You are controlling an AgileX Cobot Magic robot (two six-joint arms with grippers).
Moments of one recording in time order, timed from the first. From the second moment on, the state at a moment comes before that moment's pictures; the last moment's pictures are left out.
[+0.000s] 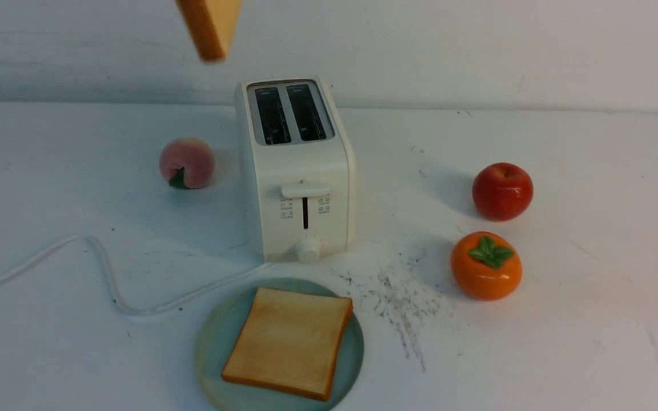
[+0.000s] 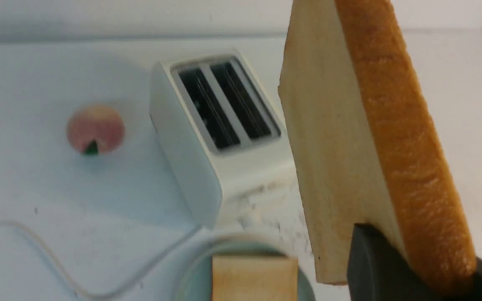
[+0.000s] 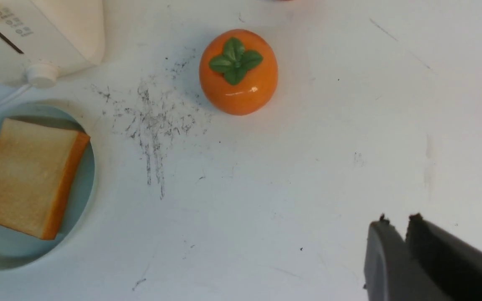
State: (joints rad) right arm 0.04 0.84 -0.93 0.19 0.96 0.01; left arm -0.56 1.36 -1.87 0.08 1.25 -0.43
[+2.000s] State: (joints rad) right arm 0.04 0.84 -0.90 0.23 0.93 0.01; left arm -0.55 1.57 -1.02 -0.13 0.60 -0.35
